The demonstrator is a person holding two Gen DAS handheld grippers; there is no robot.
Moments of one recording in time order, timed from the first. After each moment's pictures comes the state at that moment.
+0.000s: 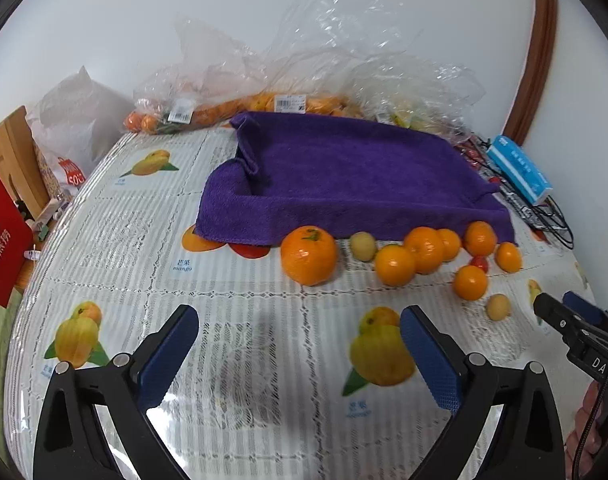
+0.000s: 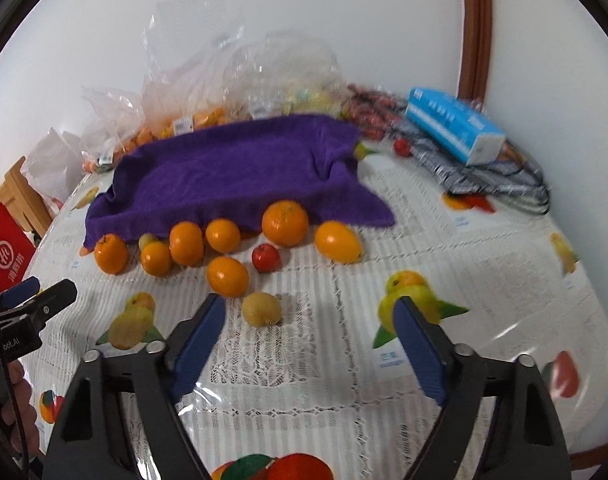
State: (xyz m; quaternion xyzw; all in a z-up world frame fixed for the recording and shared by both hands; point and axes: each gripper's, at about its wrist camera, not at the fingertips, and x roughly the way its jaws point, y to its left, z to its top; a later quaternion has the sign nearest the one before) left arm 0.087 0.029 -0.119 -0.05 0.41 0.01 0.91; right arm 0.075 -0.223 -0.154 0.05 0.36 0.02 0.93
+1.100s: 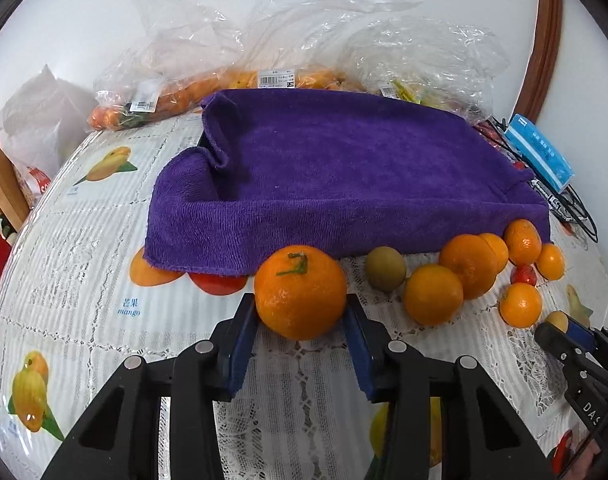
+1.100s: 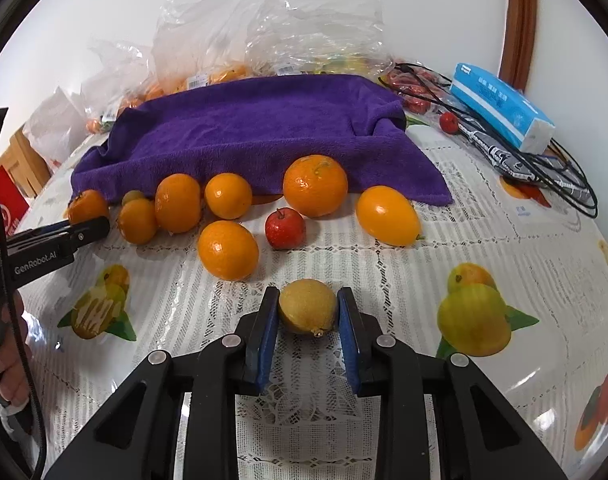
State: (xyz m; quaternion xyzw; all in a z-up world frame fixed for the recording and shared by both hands) left arm 0.146 0.022 -0.160 -0.03 0.42 -0.01 0.90; right arm 0.108 -0.203 -0.200 0.01 0.38 0.05 0.92
